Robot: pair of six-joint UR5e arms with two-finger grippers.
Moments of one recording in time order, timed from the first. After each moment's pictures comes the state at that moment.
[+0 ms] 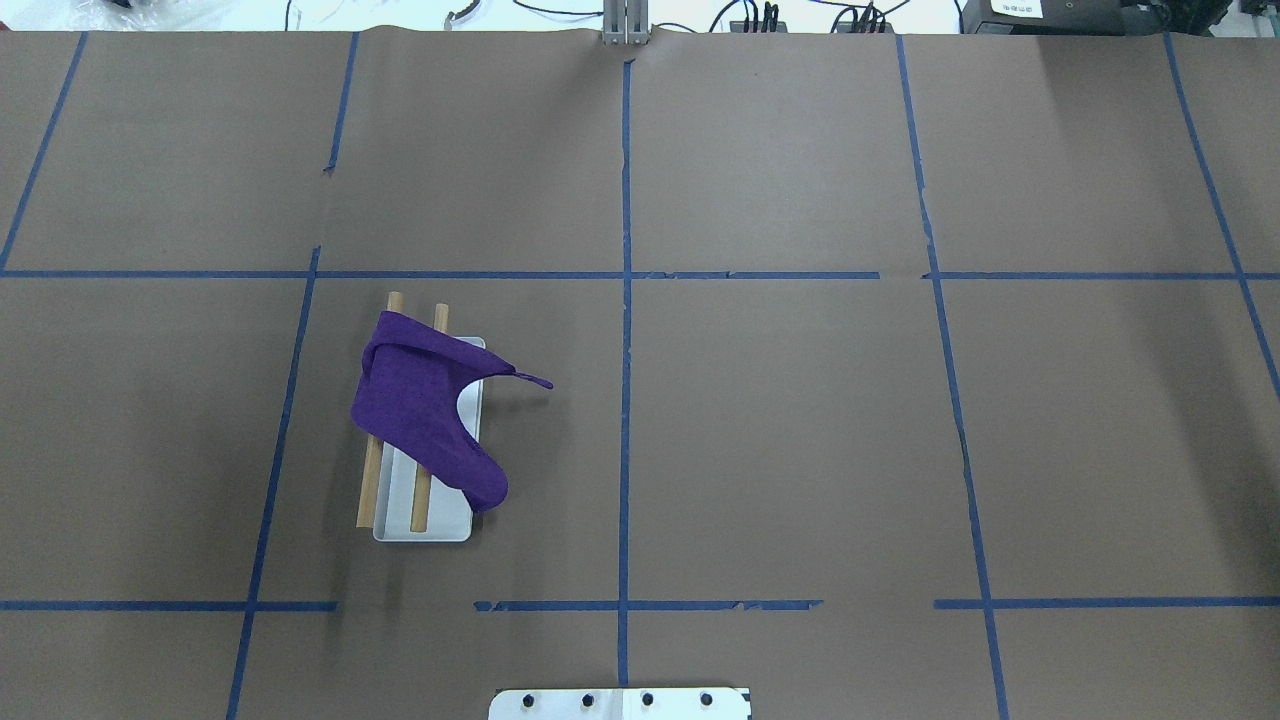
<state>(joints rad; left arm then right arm) -1.50 -1.62 -1.69 -1.74 -2.29 0.08 1.54 -1.66 1.71 -1.48 2.39 -0.13</state>
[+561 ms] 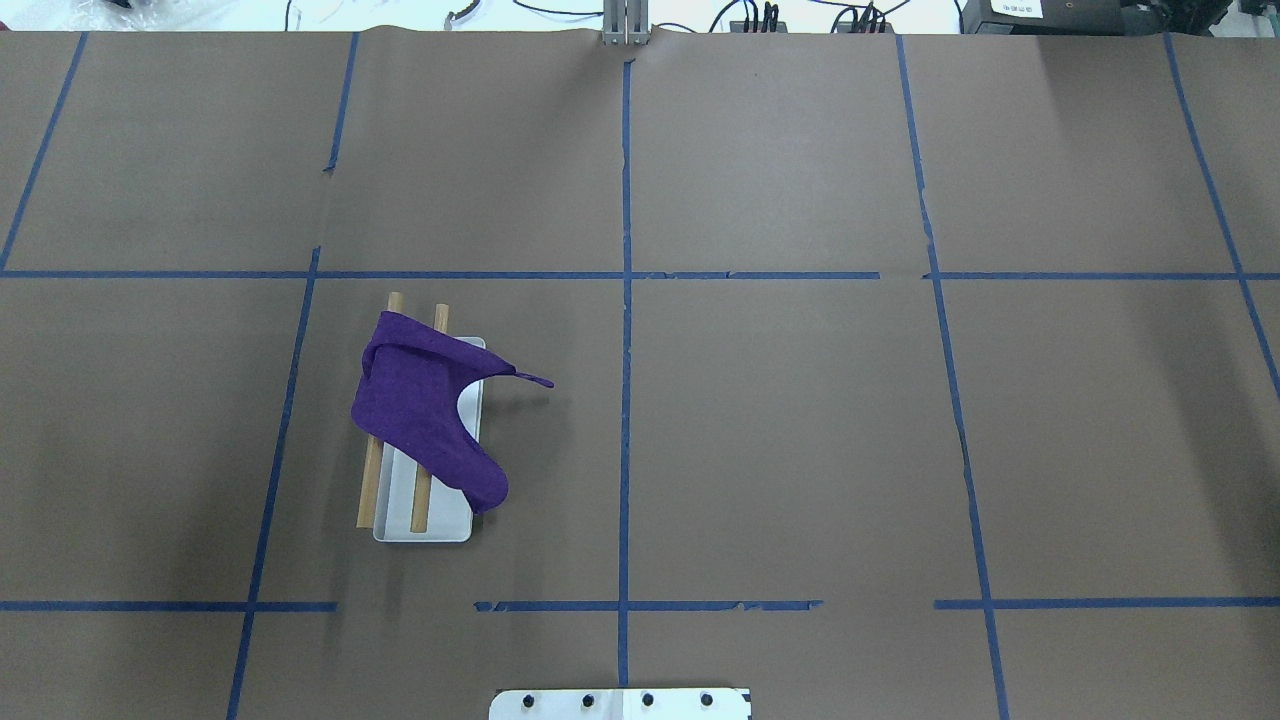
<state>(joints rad) -1.50 -1.52 -1.69 -1.74 -2.29 0.11 1.55 -1.66 1.71 -1.51 2.40 -0.19</state>
